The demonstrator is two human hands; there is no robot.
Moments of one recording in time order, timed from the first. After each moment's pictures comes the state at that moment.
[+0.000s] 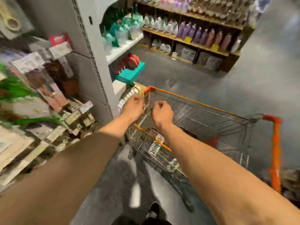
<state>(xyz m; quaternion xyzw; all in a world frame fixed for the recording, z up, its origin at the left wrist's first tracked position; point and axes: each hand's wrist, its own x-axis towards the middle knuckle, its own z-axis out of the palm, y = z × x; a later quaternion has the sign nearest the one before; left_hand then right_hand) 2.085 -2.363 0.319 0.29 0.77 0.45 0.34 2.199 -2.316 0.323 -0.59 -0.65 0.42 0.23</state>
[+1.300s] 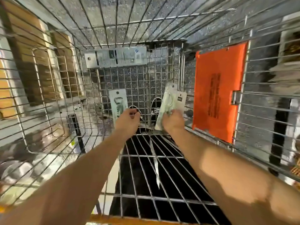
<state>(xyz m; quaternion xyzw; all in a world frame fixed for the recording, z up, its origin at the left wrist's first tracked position) 2.189 -2.170 -0.150 0.33 0.74 -0.10 0.58 2.366 -2.180 -0.168 -0.83 -0.24 0.49 -0.09</state>
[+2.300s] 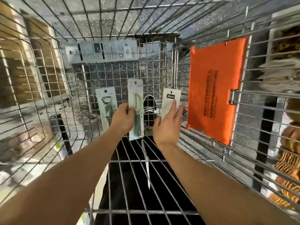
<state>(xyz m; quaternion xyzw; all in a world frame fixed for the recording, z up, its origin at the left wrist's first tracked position) 2.209 -2.168 -0.184 0.34 0.72 -0.02 0.60 2.355 -2.223 -0.178 -0.86 -0.40 0.31 -0.08</state>
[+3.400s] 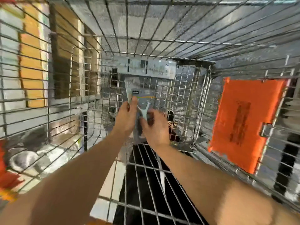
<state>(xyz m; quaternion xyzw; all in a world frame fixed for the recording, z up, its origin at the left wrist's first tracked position) 2.135 -2.136 -0.148 0.21 0.81 0.11 0.53 2.253 -2.176 -0.167 -0.70 -0.47 0.53 0.11</state>
